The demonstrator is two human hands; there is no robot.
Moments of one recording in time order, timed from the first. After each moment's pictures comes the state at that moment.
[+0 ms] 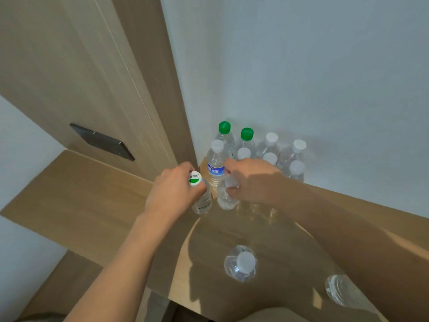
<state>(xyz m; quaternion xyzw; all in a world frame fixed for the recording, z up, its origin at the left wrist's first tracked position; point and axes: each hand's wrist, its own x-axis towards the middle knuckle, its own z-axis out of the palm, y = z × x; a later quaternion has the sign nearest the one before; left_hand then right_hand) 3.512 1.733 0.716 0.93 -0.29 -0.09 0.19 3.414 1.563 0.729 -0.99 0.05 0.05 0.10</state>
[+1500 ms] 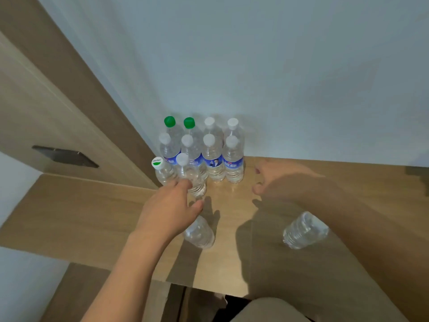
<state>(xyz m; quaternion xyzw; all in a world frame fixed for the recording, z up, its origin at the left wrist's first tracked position) 3.377 1.708 0.735 0.91 -0.40 -0.12 0.05 3.233 1.509 0.764 -0.92 0.30 0.18 0.18</state>
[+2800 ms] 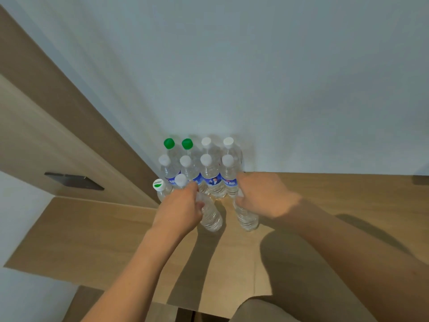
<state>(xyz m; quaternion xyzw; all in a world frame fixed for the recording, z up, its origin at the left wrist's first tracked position) 3.380 1.660 0.743 0.90 -0.42 -0.08 0.05 3.253 1.505 0.745 -0.97 0.21 0.07 0.10</state>
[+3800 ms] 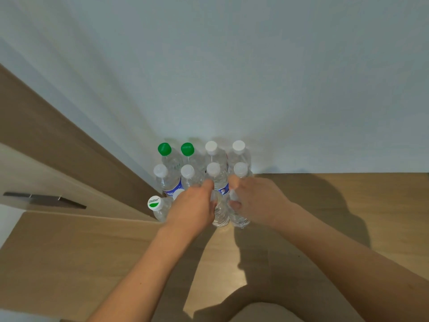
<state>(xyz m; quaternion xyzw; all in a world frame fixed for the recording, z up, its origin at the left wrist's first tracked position) 3.448 1.613 0.698 0.85 -0.50 -0.13 0.04 3.324 1.493 0.689 -0.97 0.19 -0.02 0.16</state>
